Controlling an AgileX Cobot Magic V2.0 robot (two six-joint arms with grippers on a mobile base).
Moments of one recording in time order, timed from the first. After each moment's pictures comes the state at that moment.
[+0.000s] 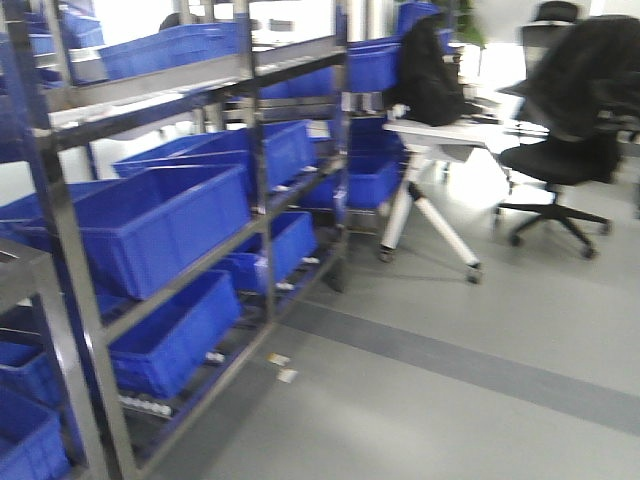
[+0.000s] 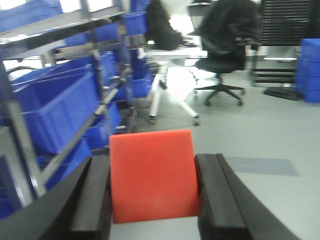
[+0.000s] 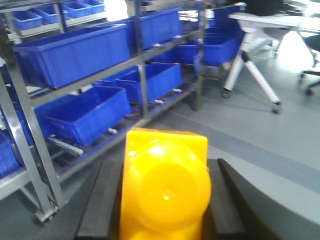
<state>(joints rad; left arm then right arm) -0.29 0.39 -0.57 -0.03 0.34 0.05 0.27 0.40 -0.46 -0.16 0.37 0.18</state>
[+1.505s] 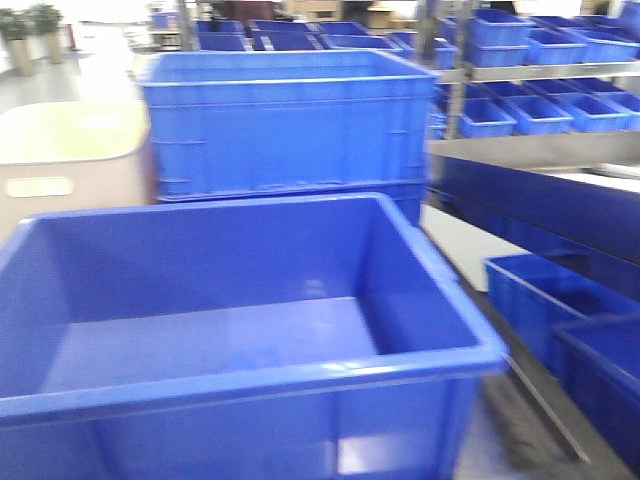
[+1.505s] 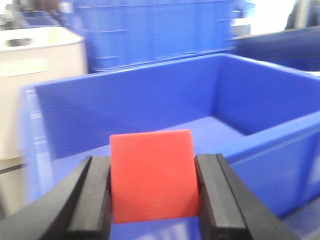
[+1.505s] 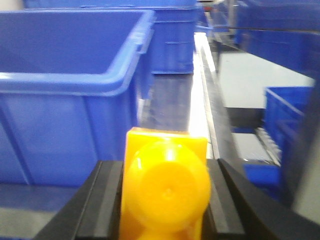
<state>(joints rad) -0.29 0.40 -0.57 -0.03 0.34 0.05 0.27 0.40 -0.46 -0.16 0.37 0.18</state>
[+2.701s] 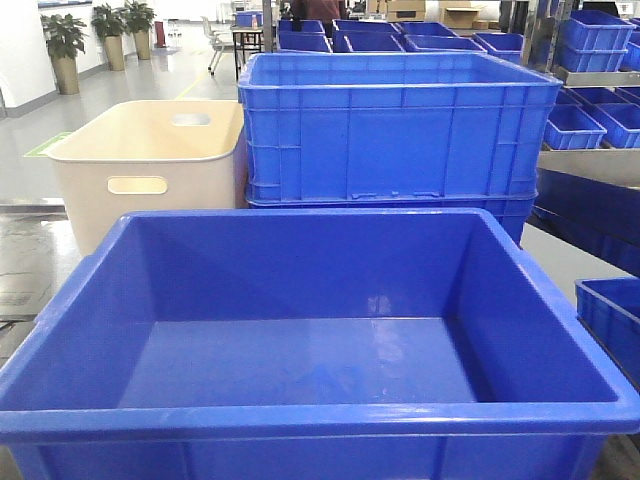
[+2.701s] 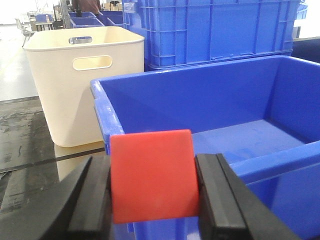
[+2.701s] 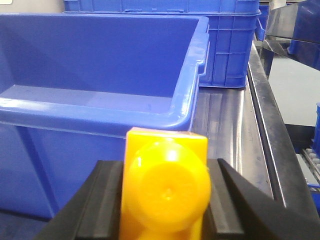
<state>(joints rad) -0.29 0.40 -0.57 -0.03 0.33 0.05 0.27 0.40 -0.46 -0.16 0.37 0.18</state>
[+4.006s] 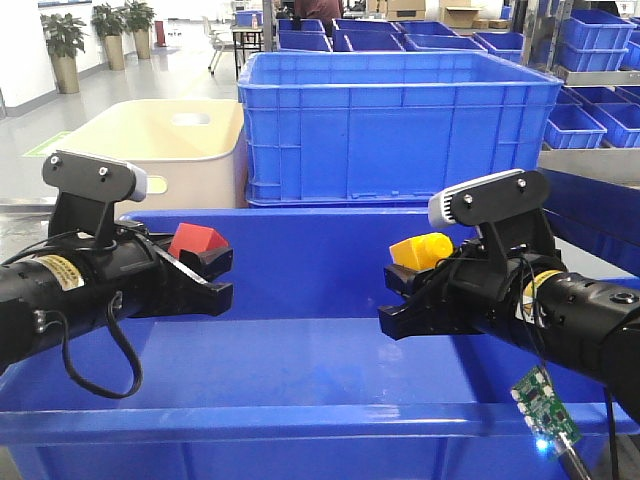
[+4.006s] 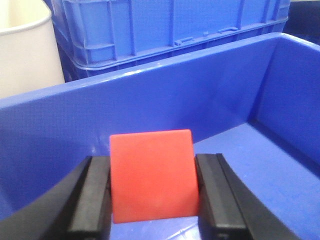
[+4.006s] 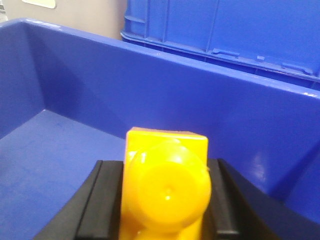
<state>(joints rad) -0.44 1.38 -1.12 -0.15 0.10 0.15 0.41 1.36 -1.08 -0.07 0.10 -0.02</state>
